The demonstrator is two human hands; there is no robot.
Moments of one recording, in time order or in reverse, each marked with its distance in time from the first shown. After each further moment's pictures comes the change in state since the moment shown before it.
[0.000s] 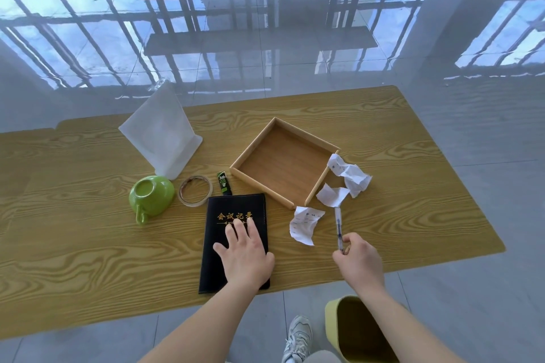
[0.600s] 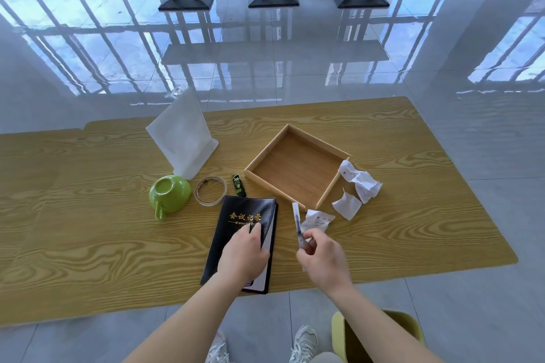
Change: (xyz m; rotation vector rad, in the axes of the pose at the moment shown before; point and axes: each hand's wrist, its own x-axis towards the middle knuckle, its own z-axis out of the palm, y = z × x) left_hand -0.006 -0.037 -0.037 -0.284 -0.062 0.179; right_hand -0.037 -0.081 0.017 0.207 -0.143 -0.250
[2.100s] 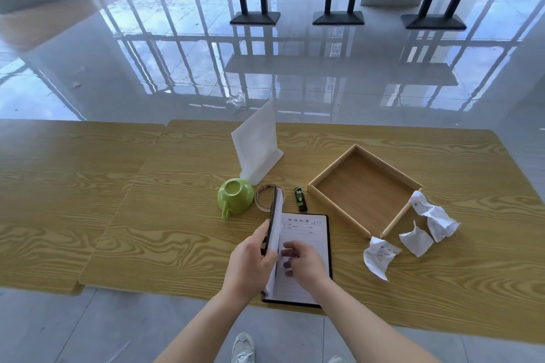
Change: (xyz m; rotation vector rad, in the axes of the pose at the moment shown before) left_hand -0.061 -0.071 -0.075 -0.498 0.364 0.013; right_hand 0.034 -0.086 0.127 0.342 -0.429 0.210
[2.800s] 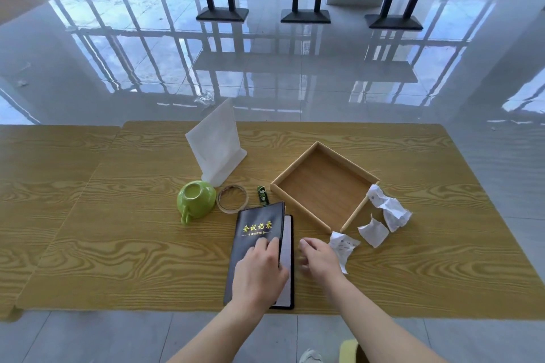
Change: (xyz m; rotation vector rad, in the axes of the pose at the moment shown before) left_hand 0.005 0.038 0.089 0.511 -0.124 0.048; right_hand -0.007 0.029 -0.097 0.134 0.228 0.034
